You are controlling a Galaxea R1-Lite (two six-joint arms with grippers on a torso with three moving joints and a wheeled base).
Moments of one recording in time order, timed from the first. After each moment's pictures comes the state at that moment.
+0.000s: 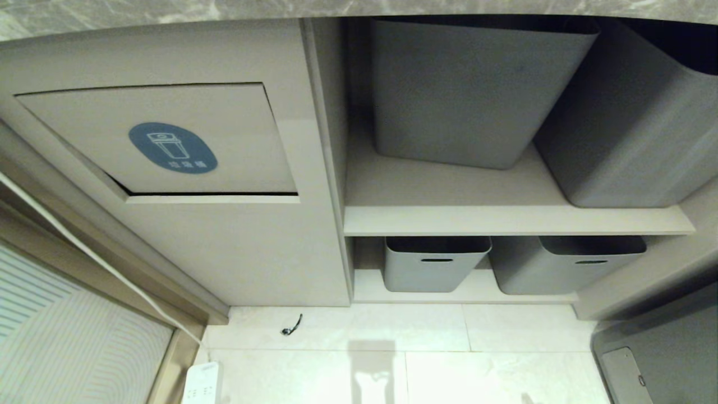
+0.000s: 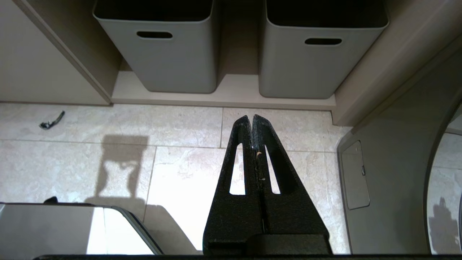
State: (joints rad) left arm -0.01 0.00 0.00 0.00 -0.02 0.10; right arm 0.00 0.00 -0.03 0.08 0.01 -0.01
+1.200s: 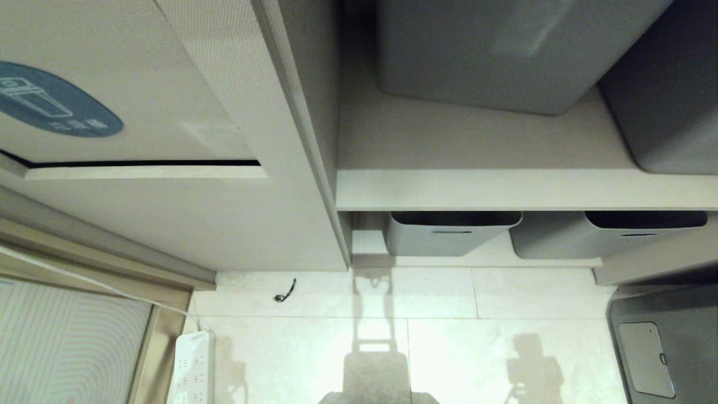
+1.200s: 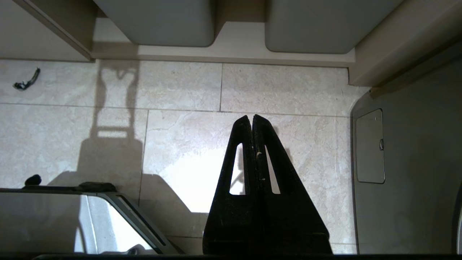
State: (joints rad) left arm -0.01 0.00 0.00 0.00 -0.02 0.10; right arm 0.00 0.00 -0.03 0.08 0.01 -0.01
